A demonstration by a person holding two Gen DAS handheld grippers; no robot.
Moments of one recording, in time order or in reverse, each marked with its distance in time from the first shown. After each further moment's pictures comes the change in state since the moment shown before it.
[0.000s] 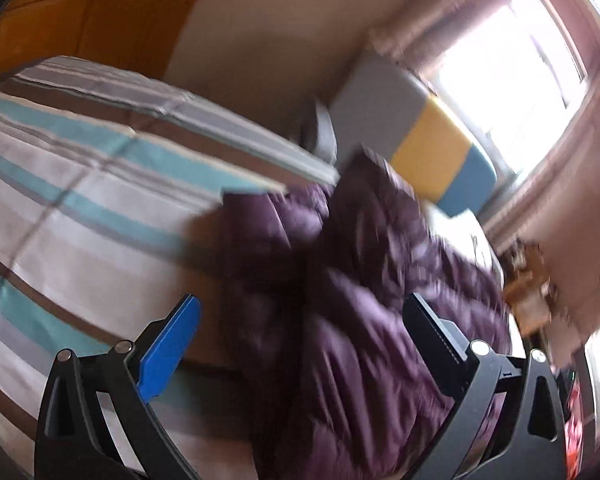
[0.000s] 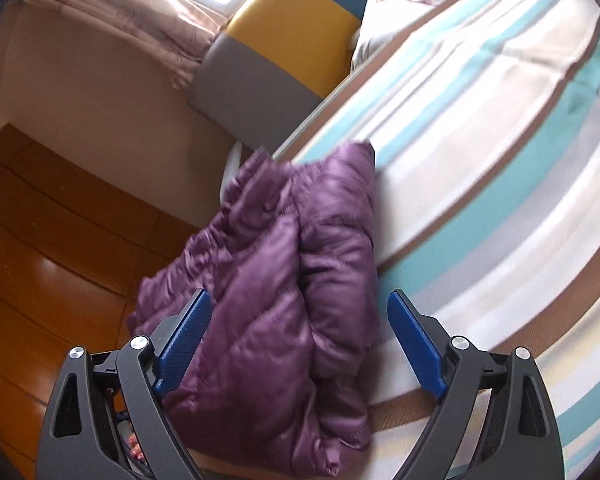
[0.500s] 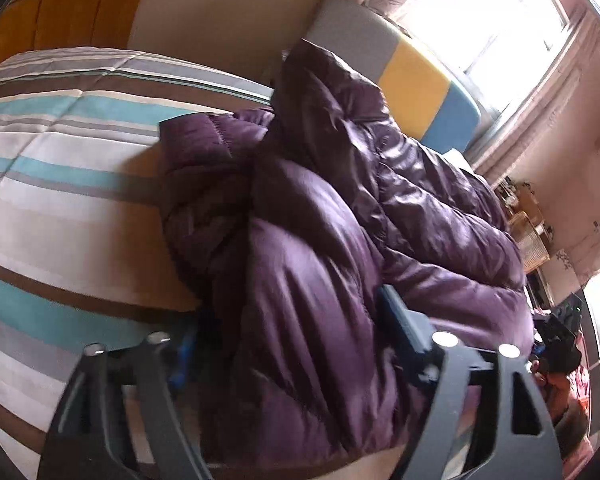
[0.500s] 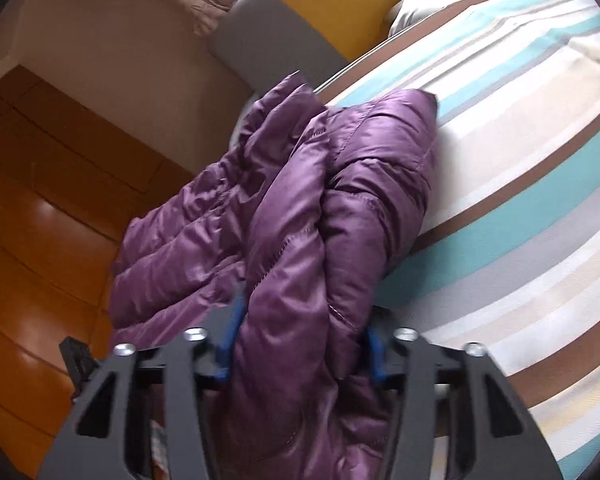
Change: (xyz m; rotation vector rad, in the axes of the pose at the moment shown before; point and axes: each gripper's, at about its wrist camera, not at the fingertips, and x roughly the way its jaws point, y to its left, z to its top) left arm 0.027 -0.025 -0.036 0.111 0.149 -0.048; right arm 0.041 0.025 -0.021 -0.141 0.122 0.014
